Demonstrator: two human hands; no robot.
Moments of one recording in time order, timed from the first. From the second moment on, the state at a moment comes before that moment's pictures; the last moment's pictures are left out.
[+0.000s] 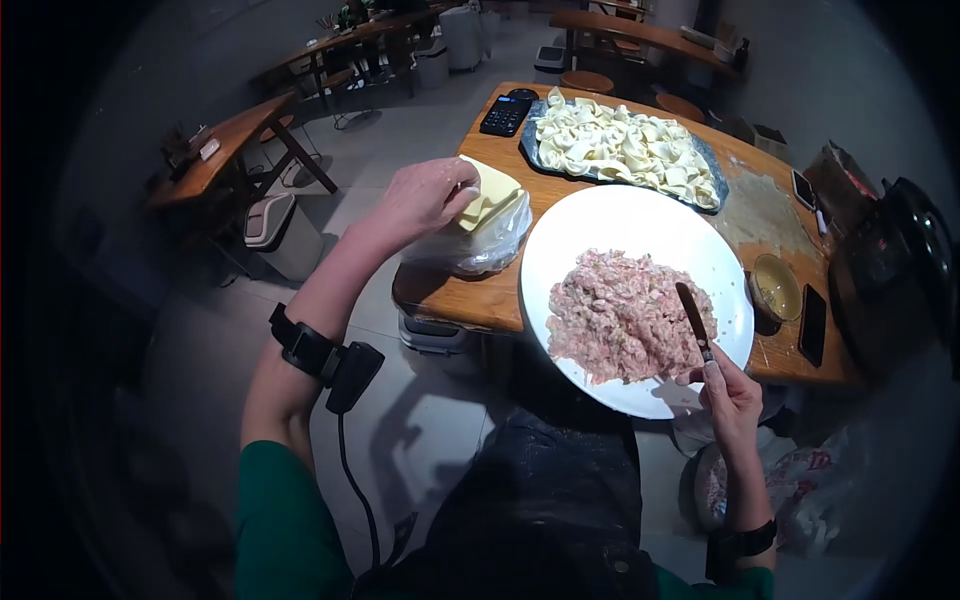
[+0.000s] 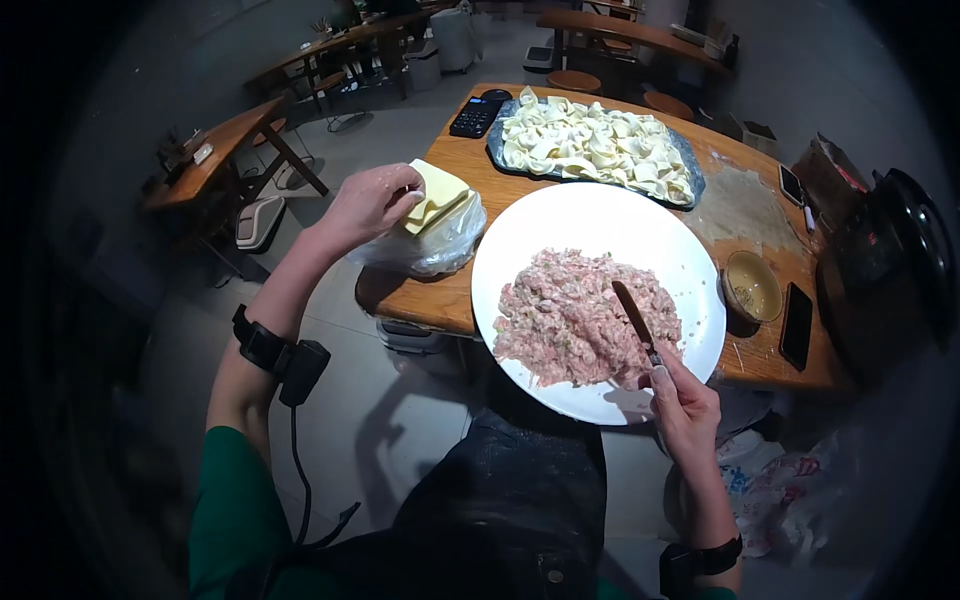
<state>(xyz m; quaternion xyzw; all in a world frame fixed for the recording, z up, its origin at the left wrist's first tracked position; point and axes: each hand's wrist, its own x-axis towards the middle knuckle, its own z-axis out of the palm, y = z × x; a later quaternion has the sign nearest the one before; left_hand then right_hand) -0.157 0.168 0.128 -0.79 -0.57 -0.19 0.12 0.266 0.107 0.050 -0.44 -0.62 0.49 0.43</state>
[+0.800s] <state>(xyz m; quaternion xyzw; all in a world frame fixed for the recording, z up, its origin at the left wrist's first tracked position) -0.159 0.181 0.144 -0.80 -0.56 -0.19 0.09 0.261 0.087 0.040 -0.41 -0.67 0.50 0.37</state>
